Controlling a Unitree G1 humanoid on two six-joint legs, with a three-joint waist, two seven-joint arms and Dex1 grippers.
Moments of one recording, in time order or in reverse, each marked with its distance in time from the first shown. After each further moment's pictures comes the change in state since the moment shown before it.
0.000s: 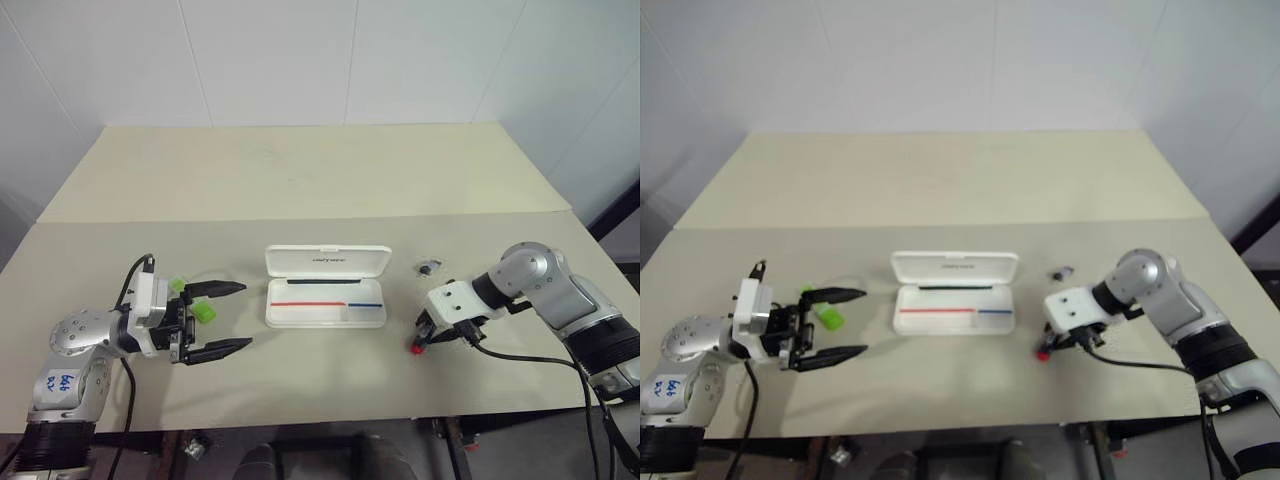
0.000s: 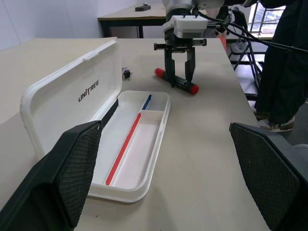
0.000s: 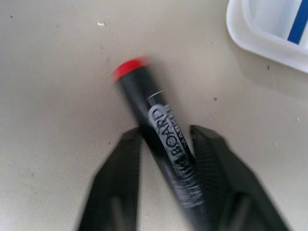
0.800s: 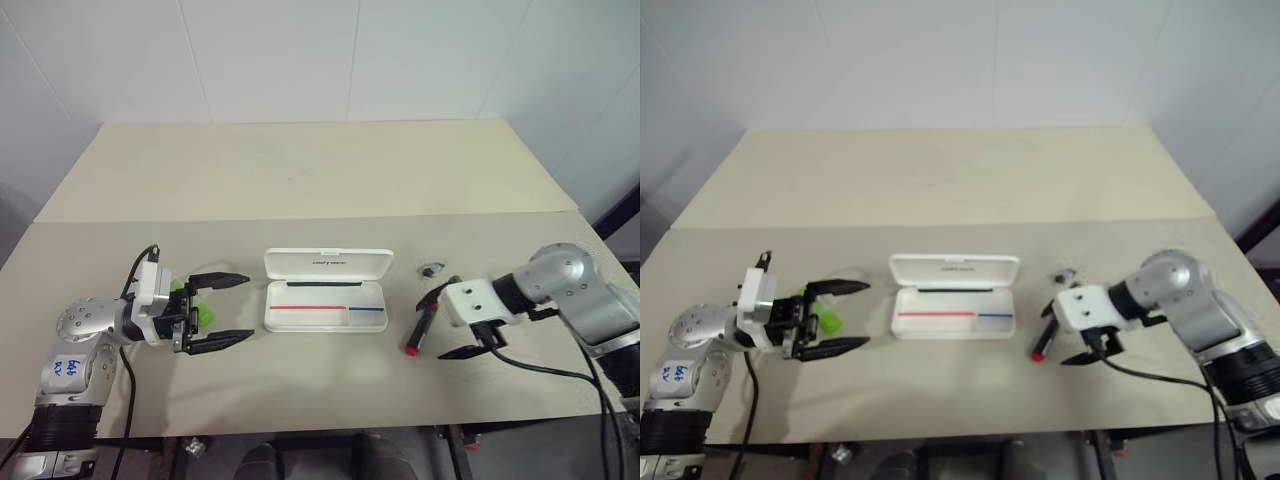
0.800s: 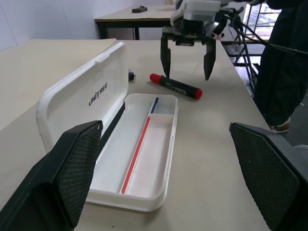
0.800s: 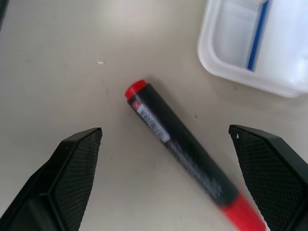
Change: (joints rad) left arm -0.071 -0.002 -0.025 0.062 0.001 0.000 -0.041; right arm 0.117 -0.056 -0.094 -0.217 0.087 0.104 -0.019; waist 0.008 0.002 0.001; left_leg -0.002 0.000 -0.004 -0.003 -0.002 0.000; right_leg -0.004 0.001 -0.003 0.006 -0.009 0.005
